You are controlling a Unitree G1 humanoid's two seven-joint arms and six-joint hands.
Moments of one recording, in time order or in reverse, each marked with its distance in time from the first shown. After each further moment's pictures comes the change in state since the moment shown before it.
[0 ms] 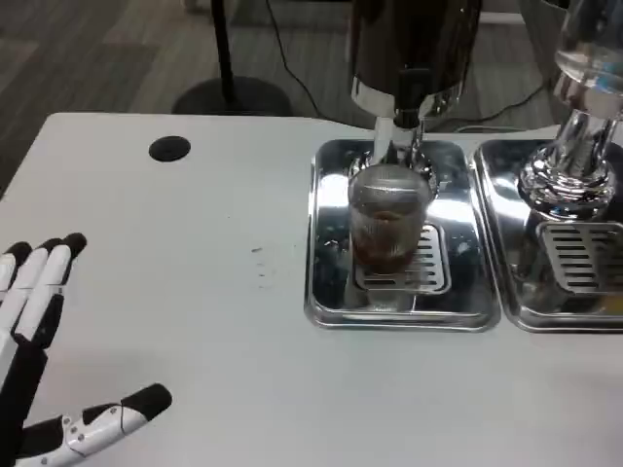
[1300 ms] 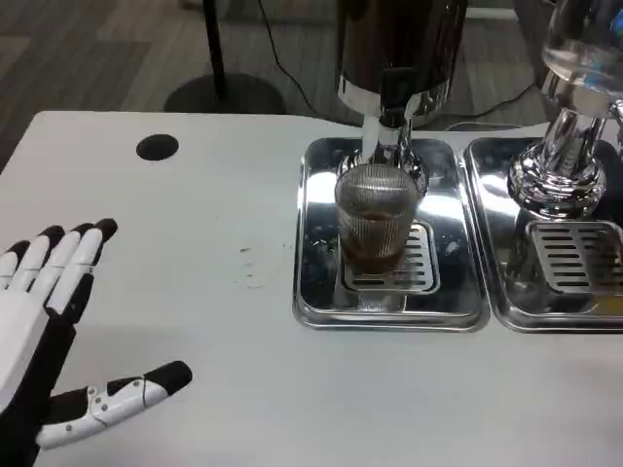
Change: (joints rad) left arm -0.121 0.022 -0.050 0.045 -0.001 0.034 -0.072; right arm -0.042 -0.027 0.000 0.016 -0.007 0.014 -0.005
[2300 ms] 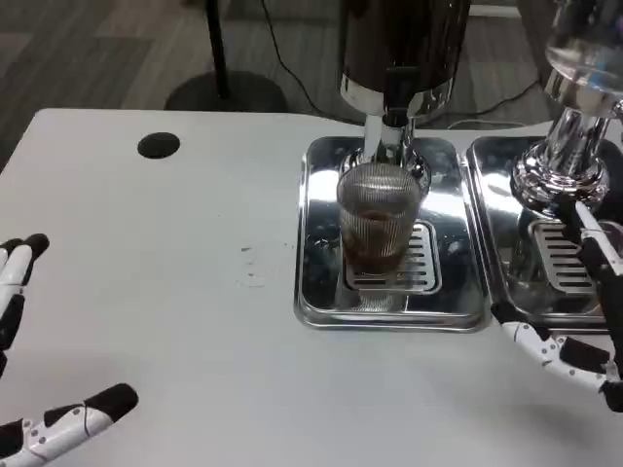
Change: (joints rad) left arm 0.190 -0.013 0.153 -0.120 -0.073 -0.020 -0.001; right arm -0.391 -0.120 0.243 0.355 0.021 0.009 0.113
